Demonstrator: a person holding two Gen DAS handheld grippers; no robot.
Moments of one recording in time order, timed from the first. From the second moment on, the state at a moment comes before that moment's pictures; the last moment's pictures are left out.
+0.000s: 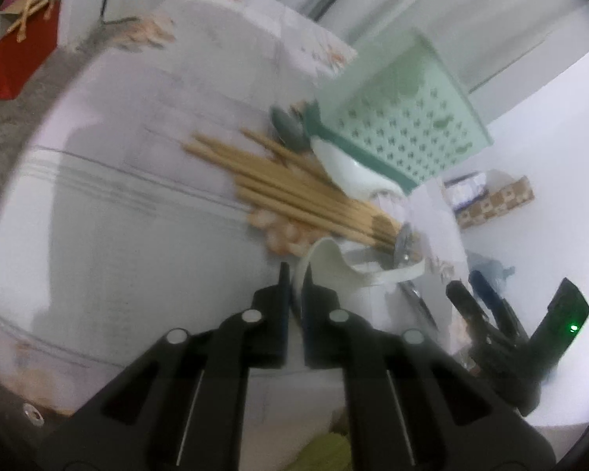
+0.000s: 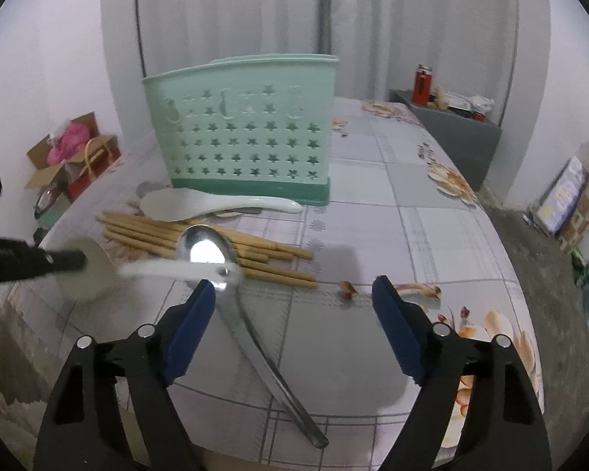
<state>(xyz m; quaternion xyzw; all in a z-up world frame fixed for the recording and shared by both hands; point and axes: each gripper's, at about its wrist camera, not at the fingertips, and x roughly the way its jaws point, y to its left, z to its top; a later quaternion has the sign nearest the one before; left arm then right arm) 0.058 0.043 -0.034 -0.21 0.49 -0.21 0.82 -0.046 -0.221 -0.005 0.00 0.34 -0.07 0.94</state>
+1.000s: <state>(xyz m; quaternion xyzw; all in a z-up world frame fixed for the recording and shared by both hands) 0.060 0.113 -0.008 -0.19 0.39 -0.19 0.88 0.032 -0.169 -0.029 -0.09 0.42 0.03 0.90</state>
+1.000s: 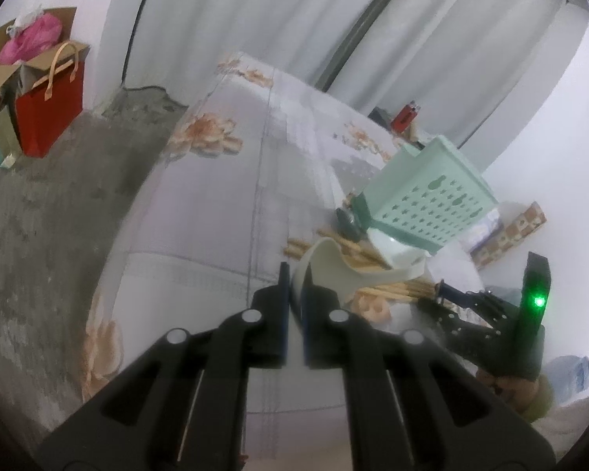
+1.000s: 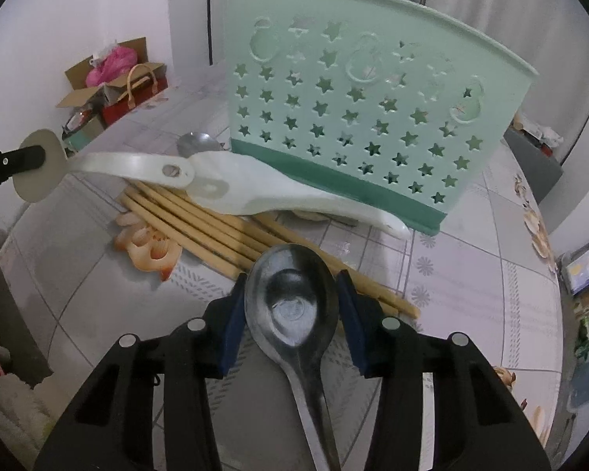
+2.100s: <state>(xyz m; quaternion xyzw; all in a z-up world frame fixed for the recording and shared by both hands) 0.158 -0.071 0.133 0.26 0.27 -0.25 0.89 -0.020 -0.213 0.061 0.00 0.27 0.01 0.96</state>
